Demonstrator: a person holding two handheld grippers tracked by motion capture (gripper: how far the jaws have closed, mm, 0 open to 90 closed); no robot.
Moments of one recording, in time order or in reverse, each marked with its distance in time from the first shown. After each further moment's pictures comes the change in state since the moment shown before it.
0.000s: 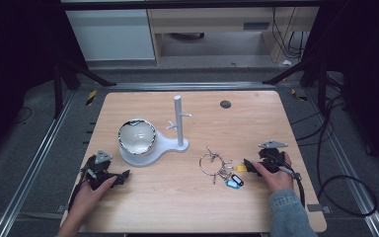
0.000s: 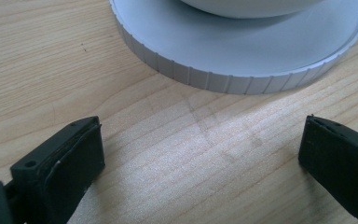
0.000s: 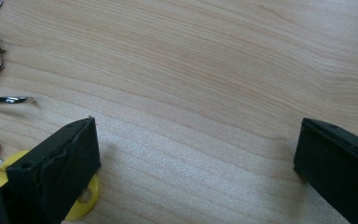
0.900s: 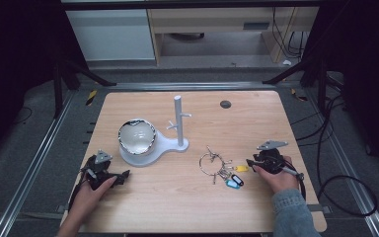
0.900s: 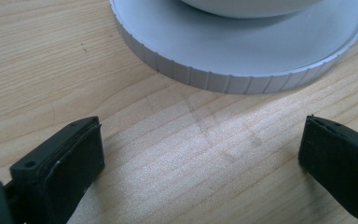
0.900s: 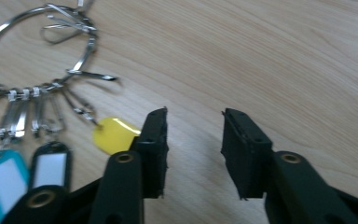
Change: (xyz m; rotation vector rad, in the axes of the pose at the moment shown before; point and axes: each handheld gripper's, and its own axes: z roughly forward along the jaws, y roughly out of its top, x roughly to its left) left arm 0.000 0.000 0.000 0.003 0.001 0.001; right arm 0.012 0.012 -0.030 0.037 0.157 -0.155
